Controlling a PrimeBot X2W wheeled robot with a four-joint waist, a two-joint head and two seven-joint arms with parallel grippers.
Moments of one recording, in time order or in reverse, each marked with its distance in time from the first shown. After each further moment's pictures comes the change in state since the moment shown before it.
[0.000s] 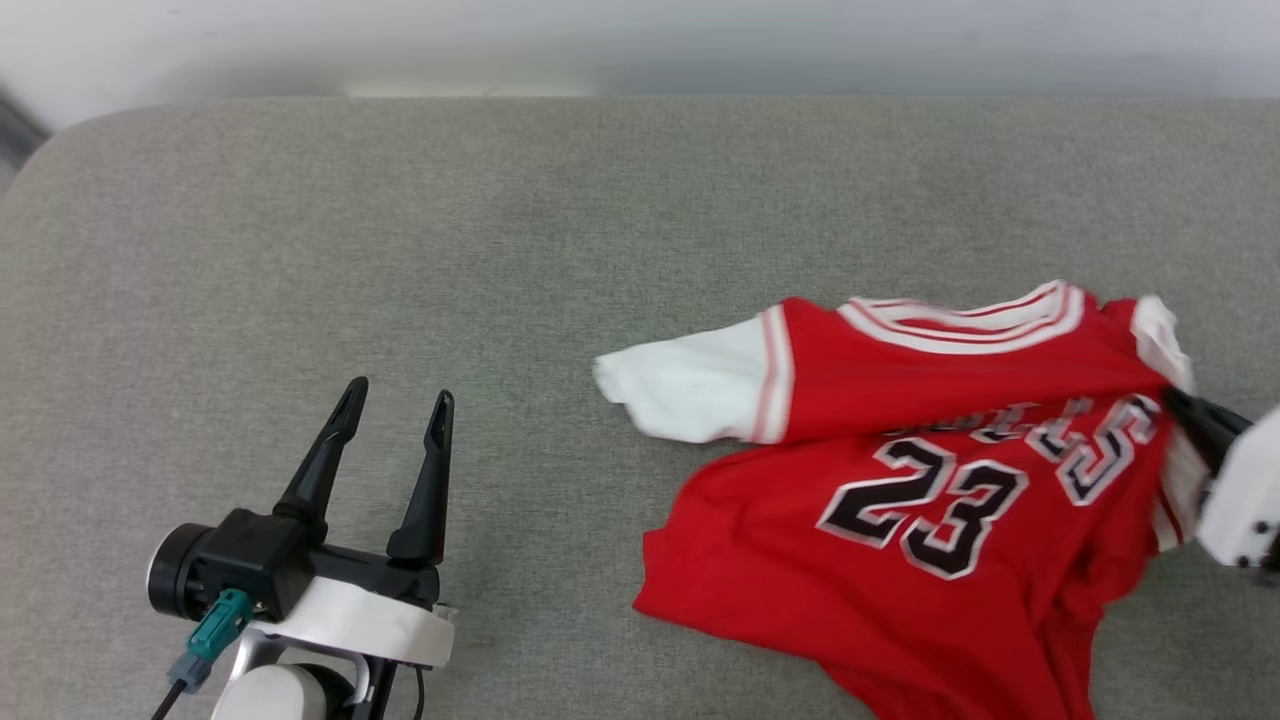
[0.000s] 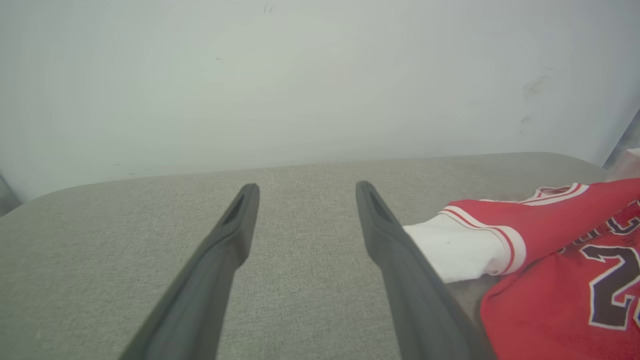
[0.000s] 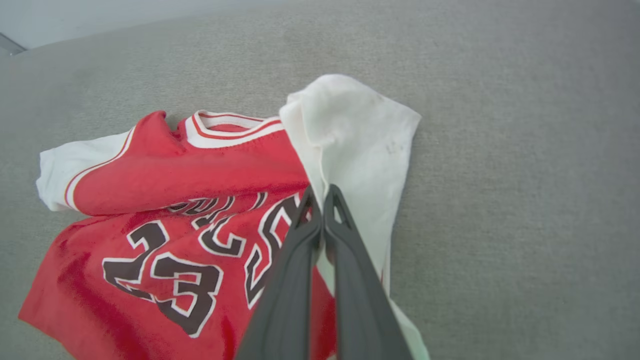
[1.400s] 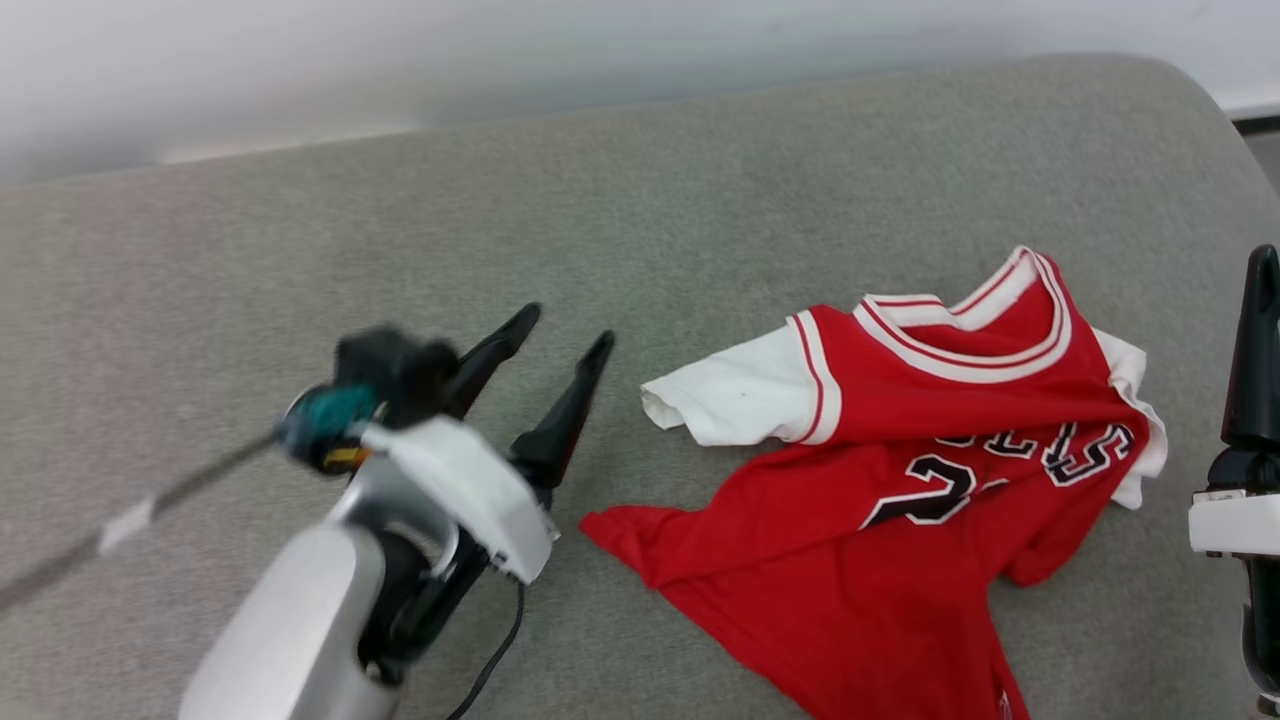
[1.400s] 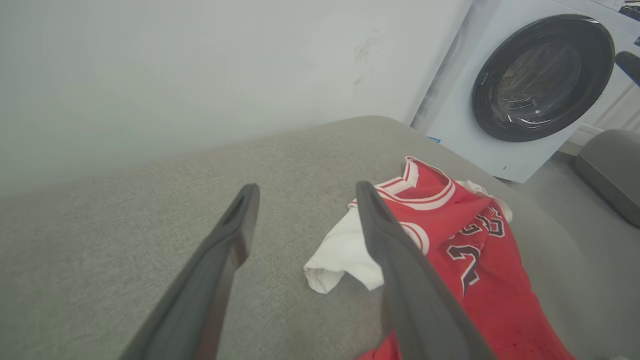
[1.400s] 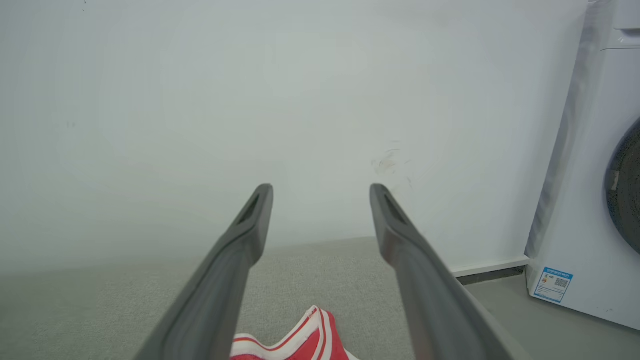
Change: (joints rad) left arm -0.258 0.098 -0.265 -0.010 -0.294 -0.008 0.360; right arm 0.077 0.158 -0.050 -0.110 -0.247 0.000 -0.872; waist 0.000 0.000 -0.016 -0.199
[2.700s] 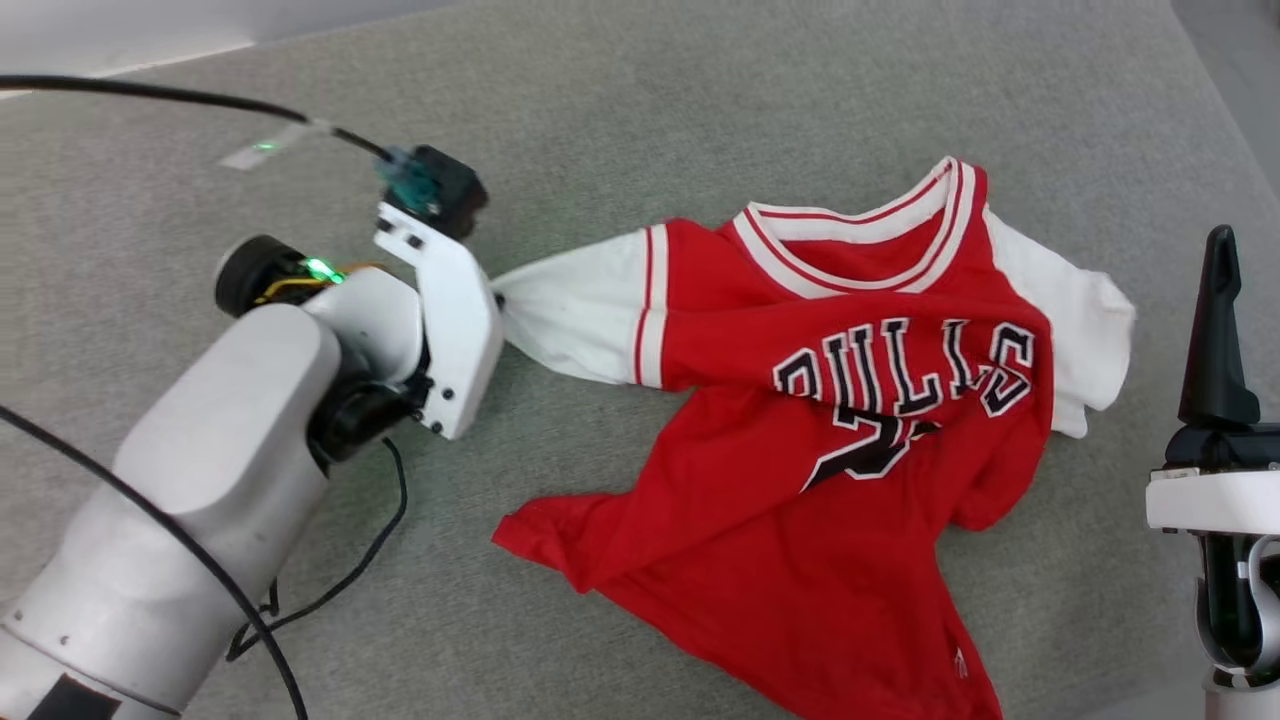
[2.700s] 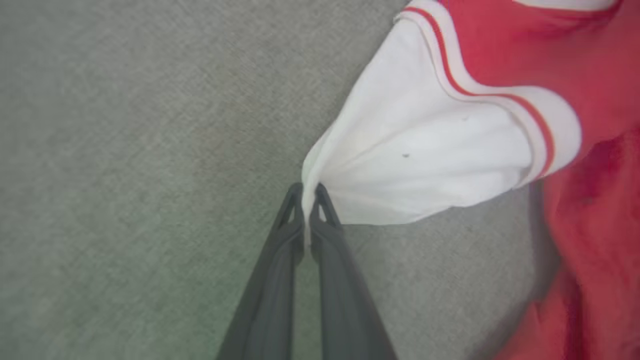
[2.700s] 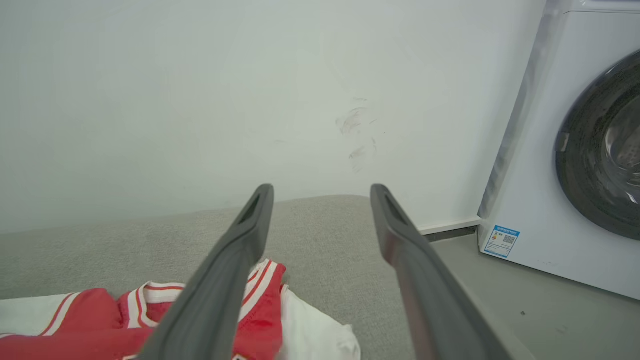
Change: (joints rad) left arm -0.525 0.182 -0.344 0.413 -0.191 0.002 0.543; right arm -0.053 0.045 0.026 0.075 -0.045 0.000 -0.076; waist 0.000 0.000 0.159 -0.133
